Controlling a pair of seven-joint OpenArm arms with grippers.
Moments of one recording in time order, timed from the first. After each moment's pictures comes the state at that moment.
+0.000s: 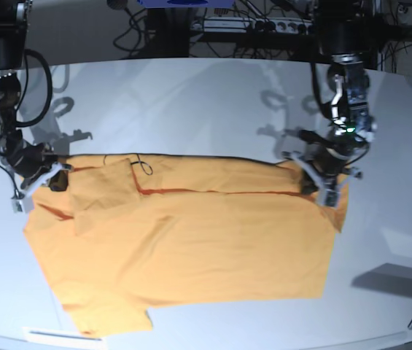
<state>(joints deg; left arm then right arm) 0.7 -13.4 -11.3 82.7 -7.8 -24.5 29.3 2.6 22.2 7.4 75.0 40.4 20.3 -43.7</state>
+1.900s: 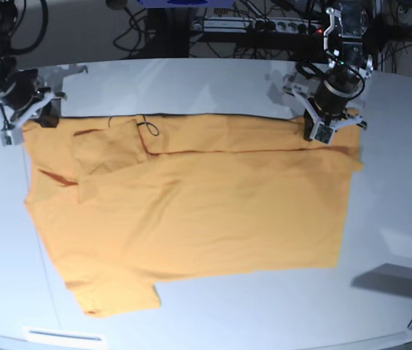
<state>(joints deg) 25.1 -16.2 -10.7 98.9 2.8 -23.2 21.5 -25.2 21.2 17.0 97.3 40.9 20.0 -43.7</state>
